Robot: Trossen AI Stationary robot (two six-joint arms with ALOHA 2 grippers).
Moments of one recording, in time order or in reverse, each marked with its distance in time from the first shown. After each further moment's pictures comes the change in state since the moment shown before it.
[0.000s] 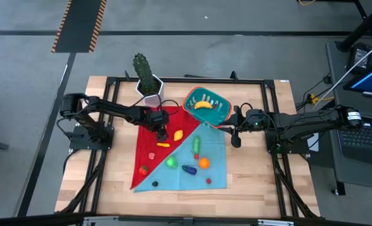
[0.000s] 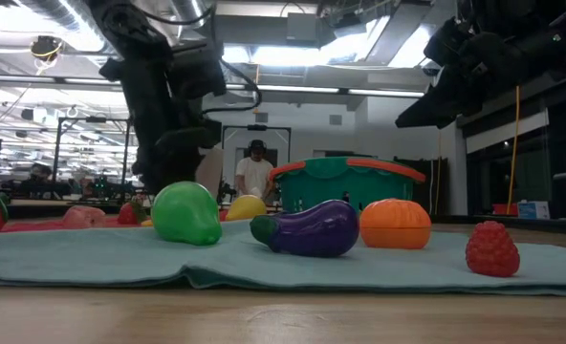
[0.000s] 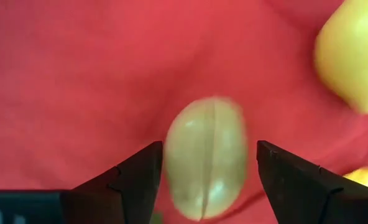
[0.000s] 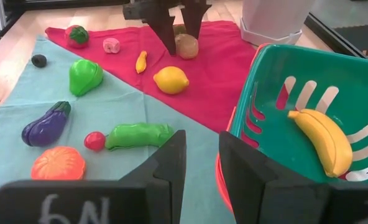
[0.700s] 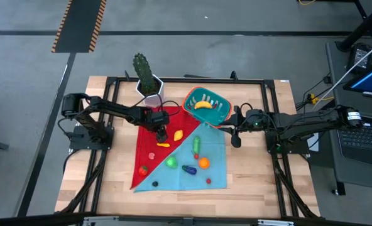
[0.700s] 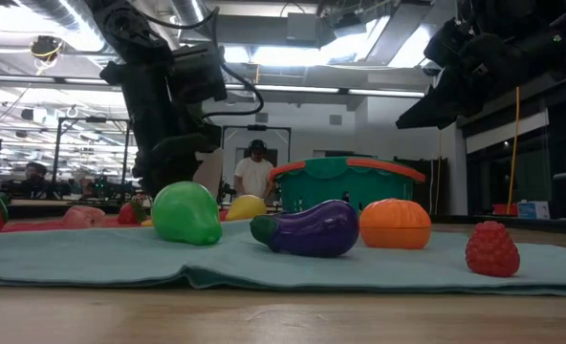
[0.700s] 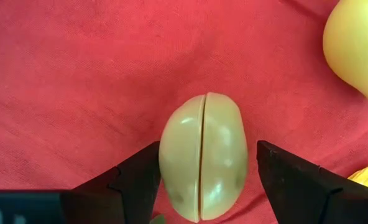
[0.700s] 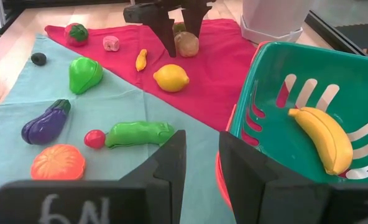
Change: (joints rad) left arm 0.000 0.016 -0.001 0.013 -0.001 0.036; right arm 0.000 0.000 0.000 -0.004 0.000 0.000
